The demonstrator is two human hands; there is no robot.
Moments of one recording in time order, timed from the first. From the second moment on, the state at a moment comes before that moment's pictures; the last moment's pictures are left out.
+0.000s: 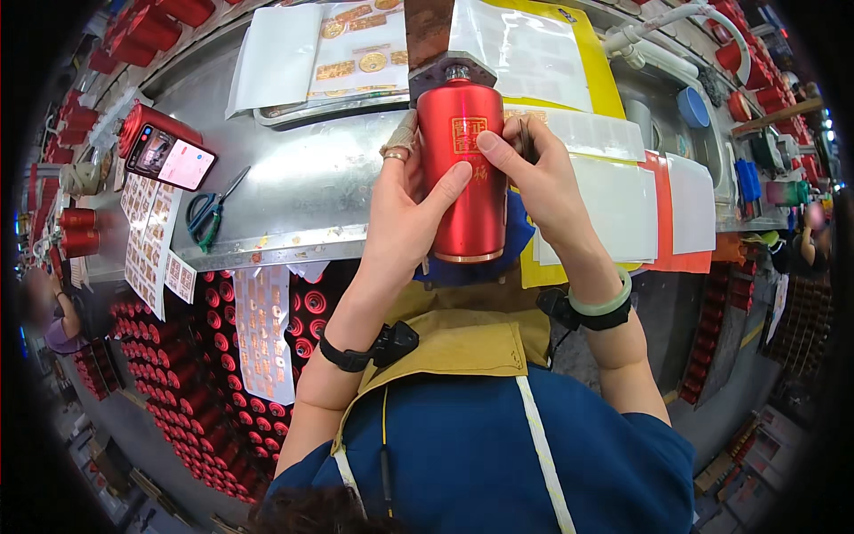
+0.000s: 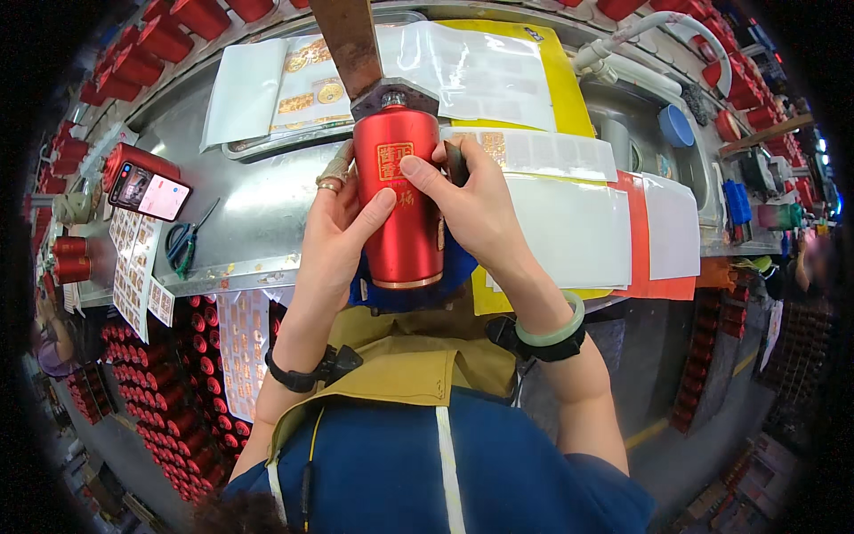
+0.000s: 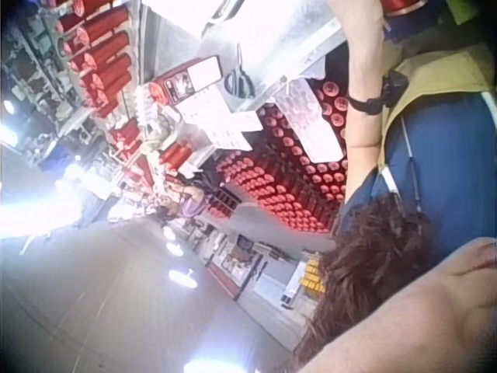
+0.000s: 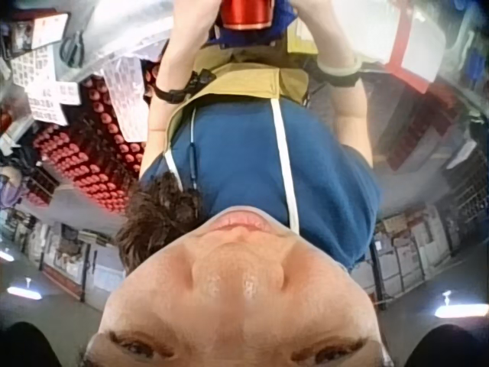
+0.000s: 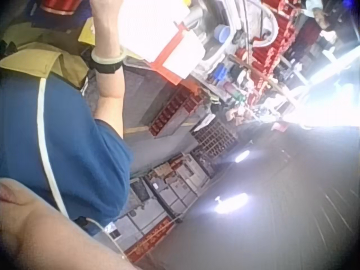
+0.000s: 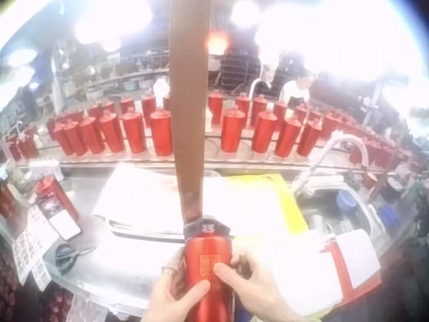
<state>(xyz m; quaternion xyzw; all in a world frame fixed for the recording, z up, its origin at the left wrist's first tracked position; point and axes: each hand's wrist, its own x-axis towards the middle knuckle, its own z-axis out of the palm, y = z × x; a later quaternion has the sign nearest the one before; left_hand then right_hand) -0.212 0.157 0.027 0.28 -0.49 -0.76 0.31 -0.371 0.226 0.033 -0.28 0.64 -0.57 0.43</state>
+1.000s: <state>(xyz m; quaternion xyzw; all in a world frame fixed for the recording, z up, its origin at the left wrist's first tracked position) -0.157 0.139 0.003 0.39 -0.47 -0.69 0.39 -0.373 0.253 0.074 -0.89 0.36 -0.28 0.01</state>
